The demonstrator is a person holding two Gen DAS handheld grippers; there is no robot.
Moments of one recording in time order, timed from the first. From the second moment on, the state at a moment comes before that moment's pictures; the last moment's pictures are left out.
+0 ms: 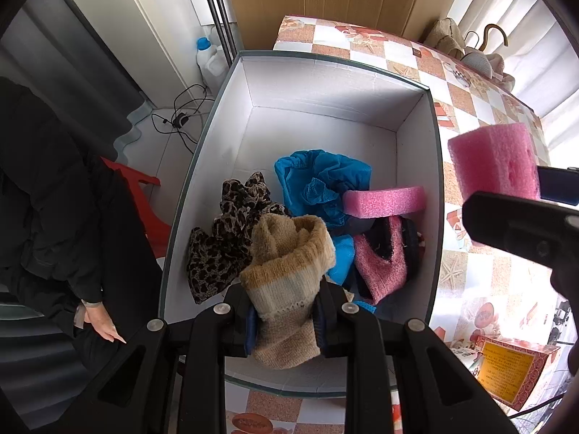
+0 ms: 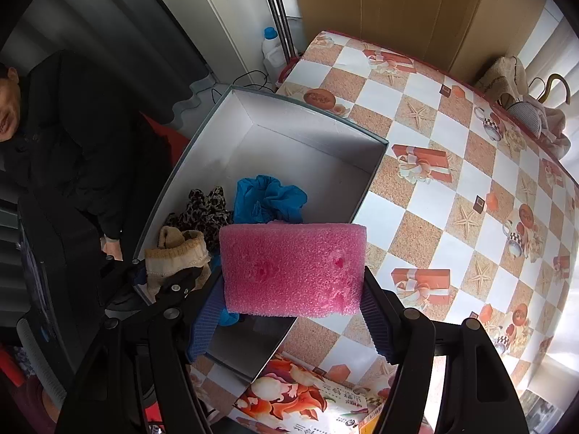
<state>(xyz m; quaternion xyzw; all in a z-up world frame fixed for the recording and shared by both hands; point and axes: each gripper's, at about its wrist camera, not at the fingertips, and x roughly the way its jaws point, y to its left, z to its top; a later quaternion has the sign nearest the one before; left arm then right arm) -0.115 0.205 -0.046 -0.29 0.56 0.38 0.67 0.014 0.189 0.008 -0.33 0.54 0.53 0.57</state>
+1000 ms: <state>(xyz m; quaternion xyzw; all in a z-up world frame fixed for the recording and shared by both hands) -0.123 0.199 -0.041 -0.28 0.55 0.39 0.68 0.031 0.186 0.019 -0.31 0.54 0.51 0.59</state>
